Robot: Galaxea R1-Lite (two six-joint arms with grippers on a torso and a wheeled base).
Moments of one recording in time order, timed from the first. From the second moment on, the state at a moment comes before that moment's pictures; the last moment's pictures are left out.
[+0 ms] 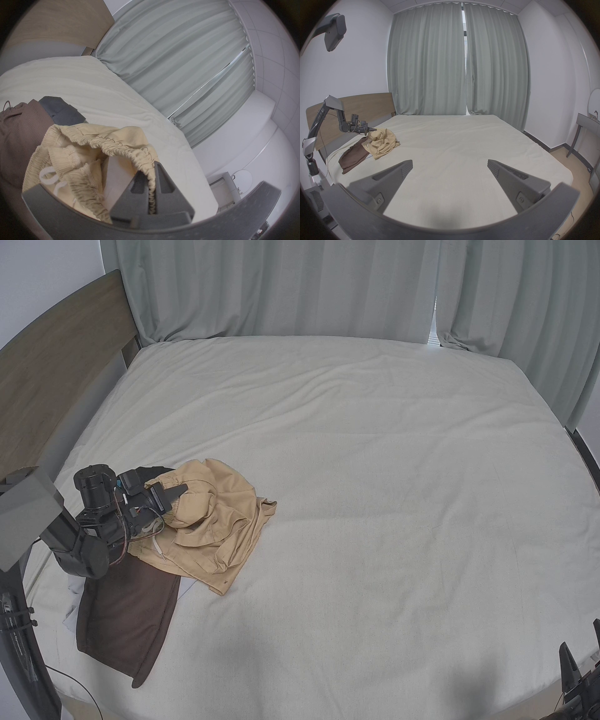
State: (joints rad) left arm 0.00 2.19 -0.94 -1.11 -0.53 -0.52; right arm 0.00 0.02 -0.02 0.00 0.01 0.00
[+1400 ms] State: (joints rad) left arm -0.17 1.80 -0.44 -1.45 -0.50 -0.70; right arm 0.00 0.02 -0.02 0.00 0.01 0.00
